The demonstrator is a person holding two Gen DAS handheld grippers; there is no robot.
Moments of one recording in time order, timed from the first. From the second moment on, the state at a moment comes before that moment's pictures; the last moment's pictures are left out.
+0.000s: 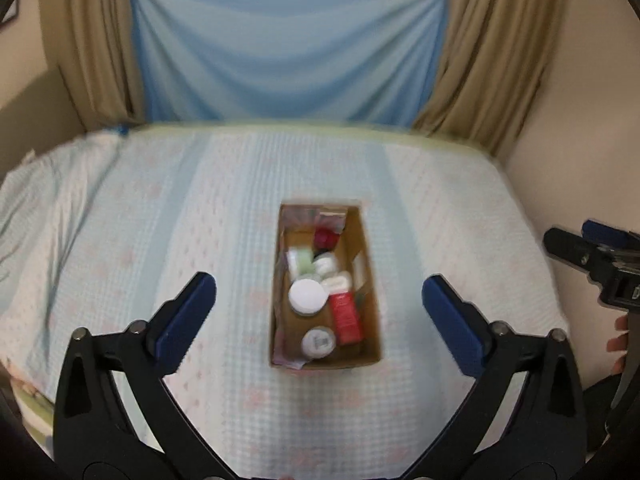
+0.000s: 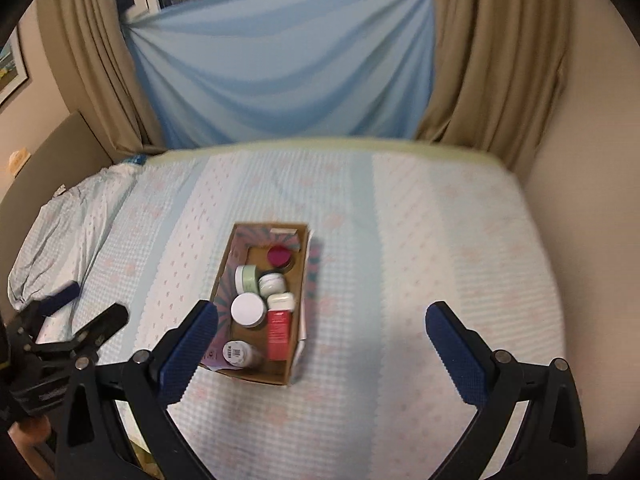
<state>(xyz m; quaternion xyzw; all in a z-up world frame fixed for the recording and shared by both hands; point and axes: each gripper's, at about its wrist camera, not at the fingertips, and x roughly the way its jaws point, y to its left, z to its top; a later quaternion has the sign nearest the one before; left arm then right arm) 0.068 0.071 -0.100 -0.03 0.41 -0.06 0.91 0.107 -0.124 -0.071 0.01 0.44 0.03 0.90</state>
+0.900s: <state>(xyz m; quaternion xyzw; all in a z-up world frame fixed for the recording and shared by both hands) -0.042 0.031 -0.001 0.00 0.28 -0.05 0.96 -0.018 -0.166 0.009 -0.01 0.32 -0.05 0.94</state>
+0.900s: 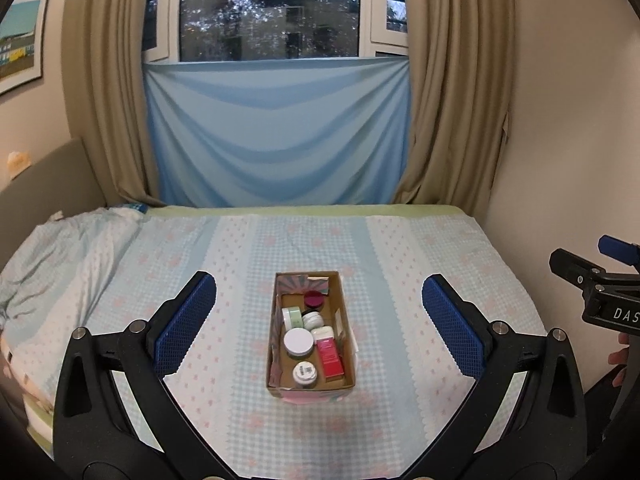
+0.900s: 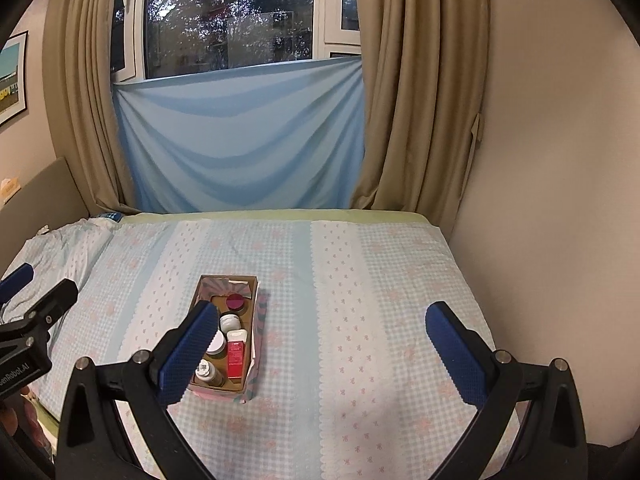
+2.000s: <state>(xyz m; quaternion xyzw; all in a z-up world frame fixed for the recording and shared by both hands) -0.050 0.020 0.001 0.03 0.27 -0.04 0.96 -0.020 -0.172 0.007 0.00 0.32 -0.05 0.95</state>
